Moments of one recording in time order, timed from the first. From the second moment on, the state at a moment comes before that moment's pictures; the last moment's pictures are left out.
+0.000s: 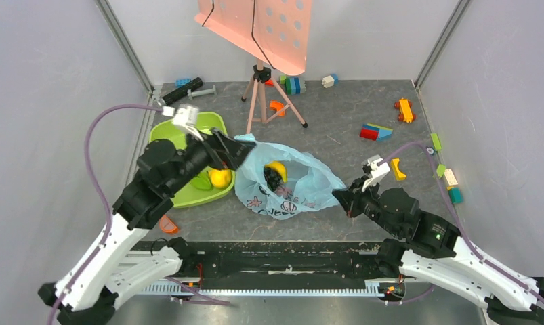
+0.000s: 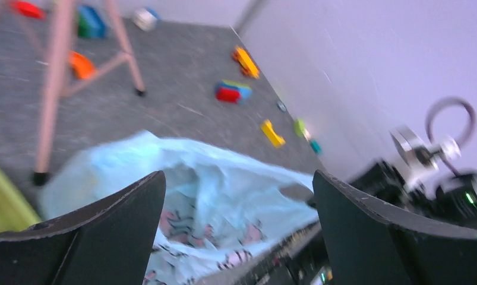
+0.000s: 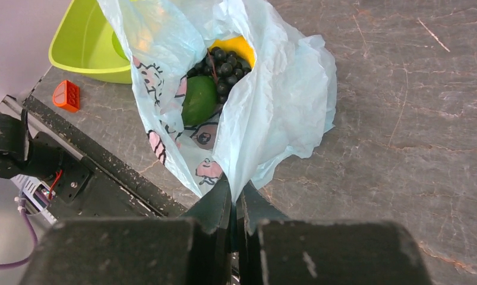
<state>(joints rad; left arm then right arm) -0.57 0.78 1.08 -0.37 0.03 -0.57 1.00 0.46 0.69 -0.55 0.33 0.43</state>
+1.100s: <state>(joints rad) -1.27 1.18 0.67 -0.30 -0.46 -0.63 1.00 0.28 0.58 -0.40 0.14 0.38</state>
